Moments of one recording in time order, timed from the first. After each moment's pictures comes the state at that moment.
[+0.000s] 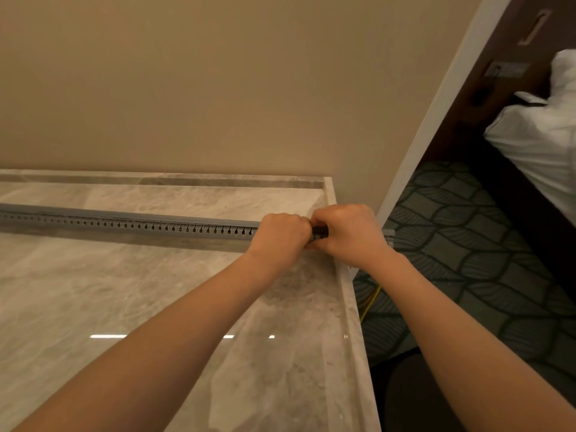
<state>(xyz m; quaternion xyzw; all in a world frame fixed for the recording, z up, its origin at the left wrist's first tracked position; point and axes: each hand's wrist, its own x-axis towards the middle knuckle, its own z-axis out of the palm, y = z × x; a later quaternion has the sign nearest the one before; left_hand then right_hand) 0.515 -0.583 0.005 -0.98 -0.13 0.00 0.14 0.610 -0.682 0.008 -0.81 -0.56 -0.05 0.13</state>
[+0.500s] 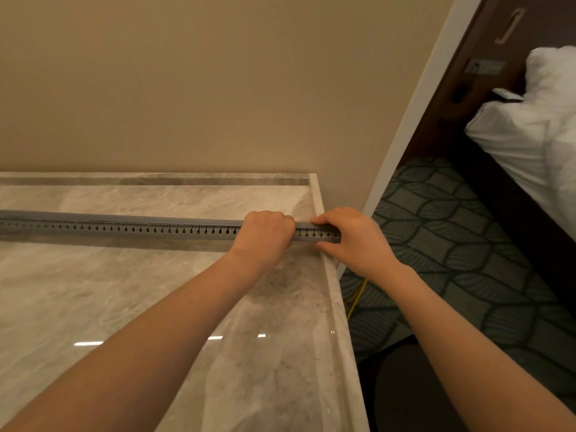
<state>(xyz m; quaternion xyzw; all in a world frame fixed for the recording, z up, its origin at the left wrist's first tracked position) 0.514 -0.582 0.003 -0.98 -0.13 -0.02 0.12 0.620 -0.719 -0.010 -0.82 -0.53 -0.02 0.22</state>
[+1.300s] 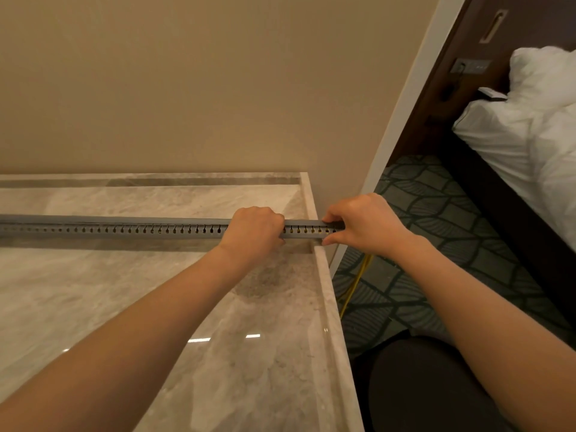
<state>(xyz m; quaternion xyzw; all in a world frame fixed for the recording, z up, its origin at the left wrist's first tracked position) 0.516 -0.573 0.004 -0.99 -0.12 -0.01 0.10 0.648 -0.723 0.021 -0.82 -0.58 -0.04 0.02</state>
